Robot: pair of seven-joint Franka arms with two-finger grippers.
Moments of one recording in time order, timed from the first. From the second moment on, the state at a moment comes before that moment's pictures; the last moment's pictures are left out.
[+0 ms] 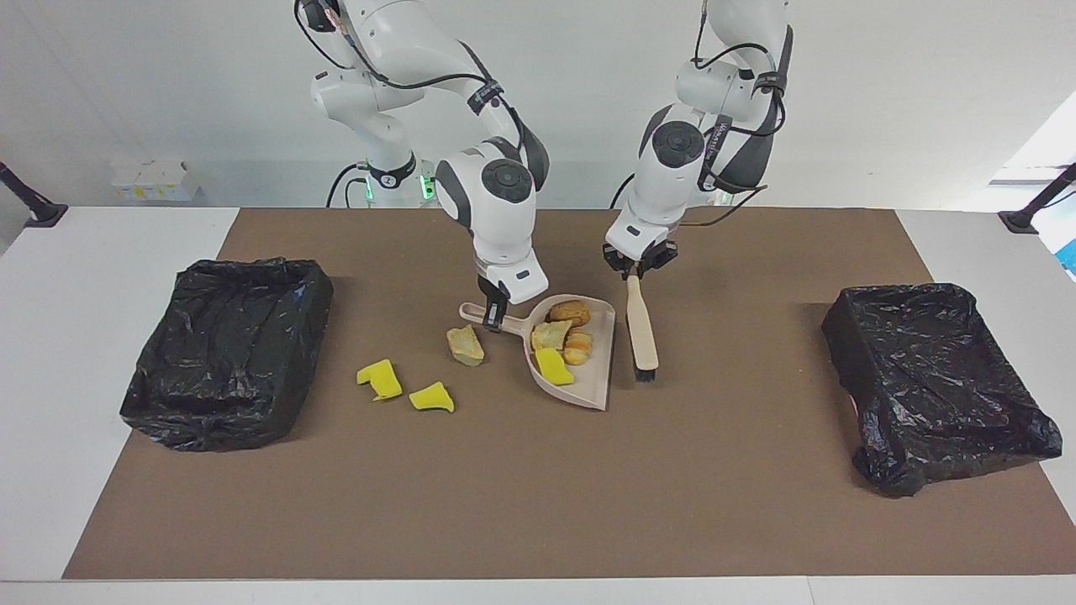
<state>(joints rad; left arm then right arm) -0.60 0.00 0.02 -2.12 -0.08 2.01 -0.57 0.35 0.26 0.15 -1.88 -0.14 2.08 -0.80</state>
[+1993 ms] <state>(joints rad) -0.99 -0.27 -0.01 -2.60 -0.09 2.30 -0.96 -0.46 0.13 0.13 -1.66 -0.52 1.85 -1.69</state>
